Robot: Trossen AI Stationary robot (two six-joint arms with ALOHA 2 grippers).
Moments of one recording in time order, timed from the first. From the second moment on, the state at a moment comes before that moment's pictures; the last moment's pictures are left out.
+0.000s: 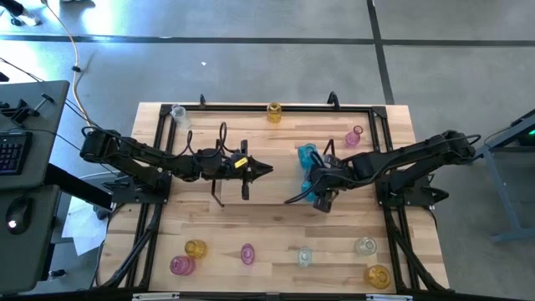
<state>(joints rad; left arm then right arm) -0.05 1.44 0.67 0.75 -0.12 0.00 0.21 1.37 1.10 -0.85 0.21 0.45</state>
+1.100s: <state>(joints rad) -0.05 1.44 0.67 0.74 -0.12 0.00 0.21 1.37 1.10 -0.89 0.21 0.44</state>
